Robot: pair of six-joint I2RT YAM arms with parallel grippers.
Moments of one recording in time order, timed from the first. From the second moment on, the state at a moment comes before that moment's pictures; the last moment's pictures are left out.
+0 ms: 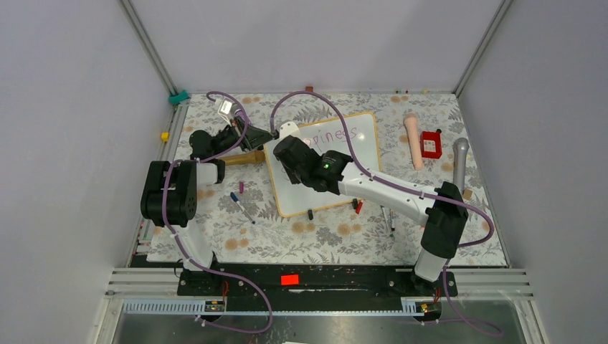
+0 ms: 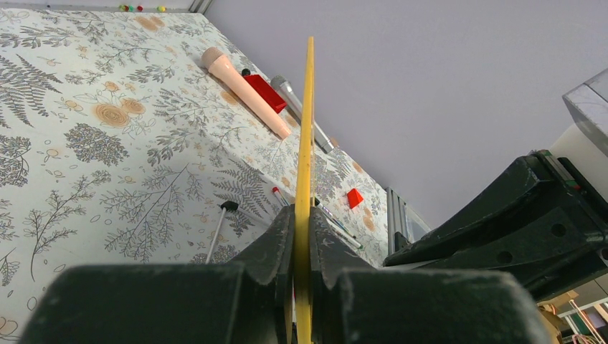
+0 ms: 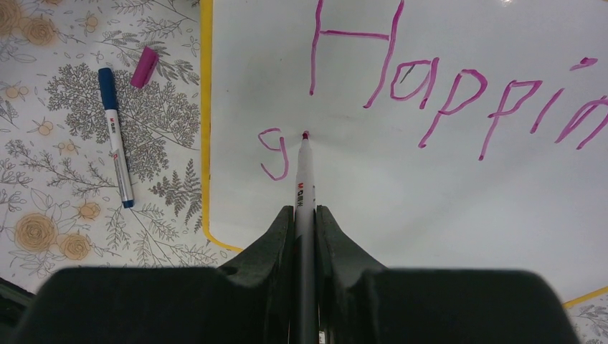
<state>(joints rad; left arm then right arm) -0.02 1.82 0.82 1.41 1.13 -1.08 1.05 1.75 1.57 -0.60 0.45 0.29</state>
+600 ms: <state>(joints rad) -0.02 1.82 0.82 1.41 1.13 -1.08 1.05 1.75 1.55 -0.63 0.42 0.32</state>
